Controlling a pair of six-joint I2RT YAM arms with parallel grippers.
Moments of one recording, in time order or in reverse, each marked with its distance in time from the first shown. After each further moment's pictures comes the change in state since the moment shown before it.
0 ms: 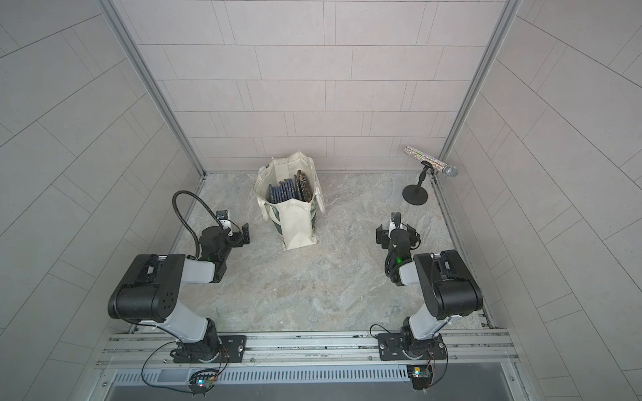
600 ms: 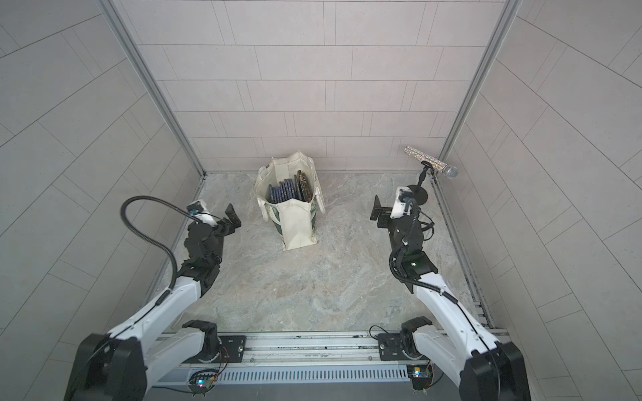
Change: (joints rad) left arm -0.143 -0.649 0.091 -0.441 -0.360 -0.386; right arm 0.164 -0.700 0.256 -0.636 0.034 0.291
